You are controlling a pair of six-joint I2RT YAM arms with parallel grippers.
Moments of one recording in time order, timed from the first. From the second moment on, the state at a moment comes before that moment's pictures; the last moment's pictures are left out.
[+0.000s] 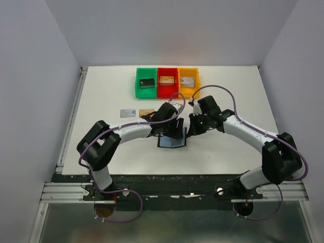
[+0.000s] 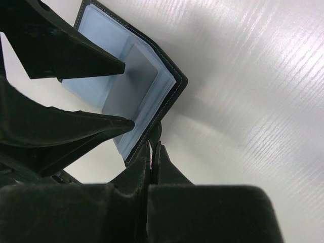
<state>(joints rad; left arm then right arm) -0.78 1.74 1.05 -0.13 0.21 -0.45 0.53 1.48 0.95 -0.46 -0.27 0.21</state>
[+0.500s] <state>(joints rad) -0.81 1.77 1.10 -0.19 0.14 -0.43 0.53 1.48 0.96 -0.46 -0.27 0.21</state>
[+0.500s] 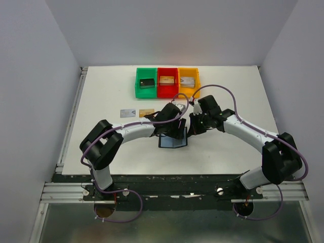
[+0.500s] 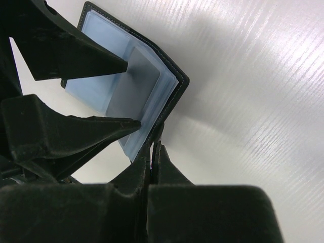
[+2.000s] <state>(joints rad) -0.84 1.73 1.11 -0.28 -0.11 -0.46 0.53 1.48 0.96 -0.46 -0.29 0.21</state>
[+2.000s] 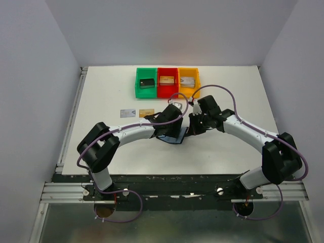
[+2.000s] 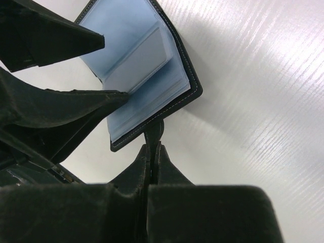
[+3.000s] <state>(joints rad) -0.70 1.52 0.92 -0.30 -0.20 -0.53 0.53 1.49 1.01 -0.51 -0.26 0.16</state>
